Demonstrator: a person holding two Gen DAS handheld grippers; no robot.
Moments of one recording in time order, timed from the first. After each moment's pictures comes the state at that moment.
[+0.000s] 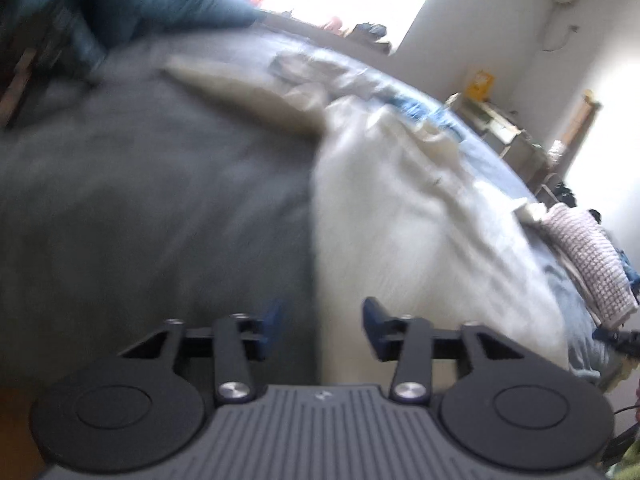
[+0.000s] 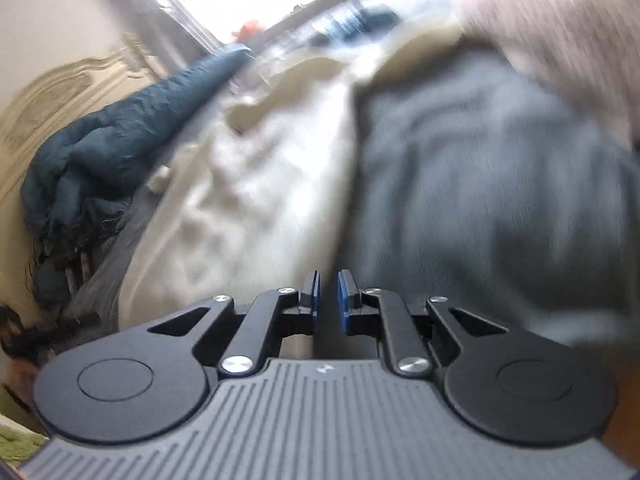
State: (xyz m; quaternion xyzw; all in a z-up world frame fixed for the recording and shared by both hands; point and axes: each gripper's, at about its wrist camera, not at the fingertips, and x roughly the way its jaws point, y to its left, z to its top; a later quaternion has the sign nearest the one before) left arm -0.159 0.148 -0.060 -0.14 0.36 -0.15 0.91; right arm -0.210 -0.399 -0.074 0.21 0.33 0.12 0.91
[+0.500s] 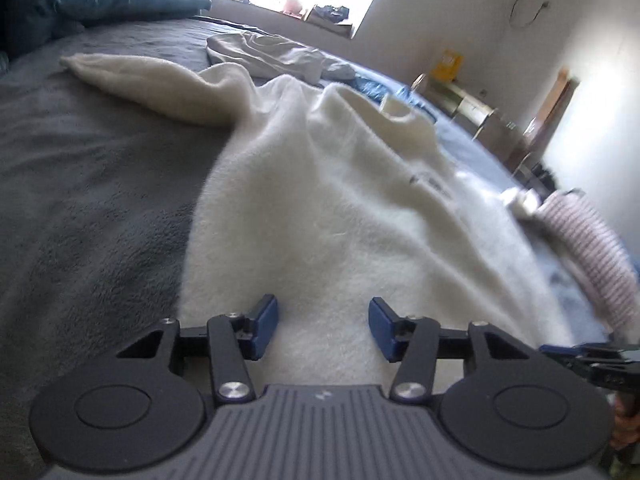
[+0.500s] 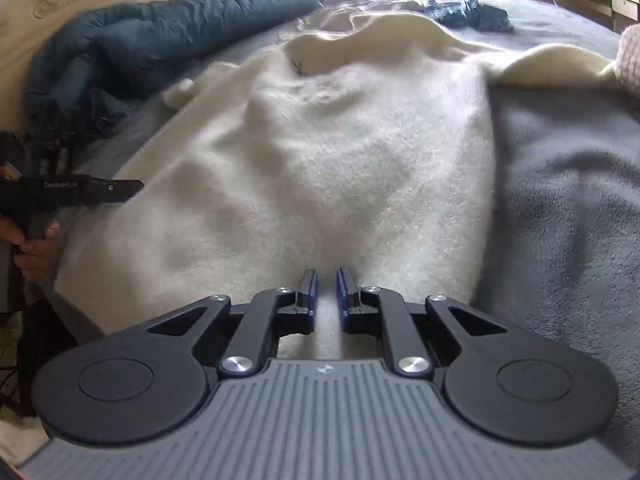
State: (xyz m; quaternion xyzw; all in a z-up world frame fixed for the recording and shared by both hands) left arm -0.073 0.079 -0.101 -0.14 0.37 -0.20 0.90; right arm -0.107 -0.309 -0.101 0.07 0.38 0.18 0.90
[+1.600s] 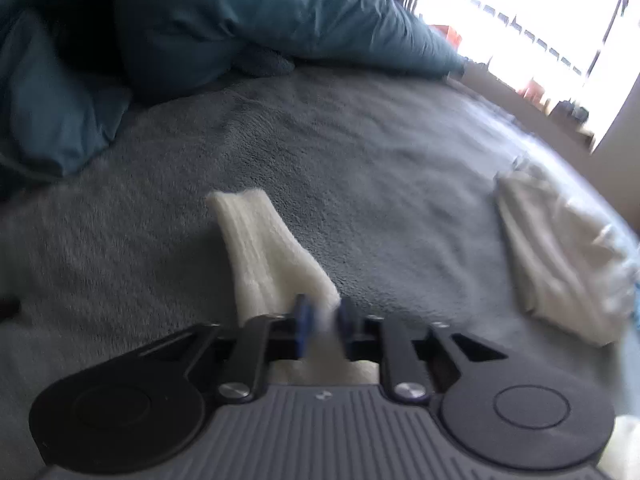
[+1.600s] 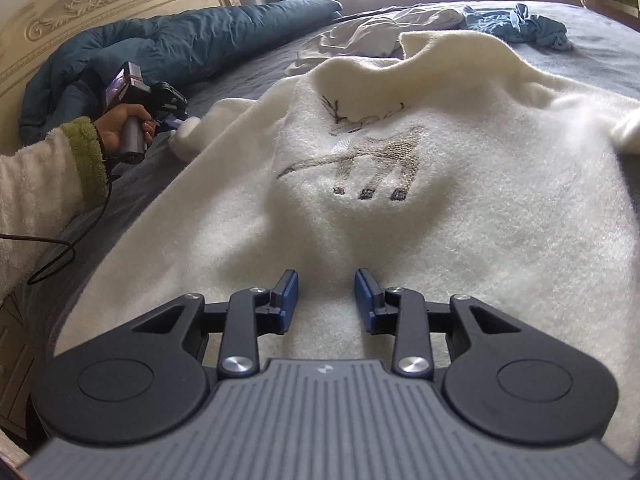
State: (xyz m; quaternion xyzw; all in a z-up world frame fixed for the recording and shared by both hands) left arm 0.284 0.244 -0.086 -0.23 0.35 0.14 0.90; right arm 0.017 -0.245 -0.103 0.09 0.36 0.21 0.90
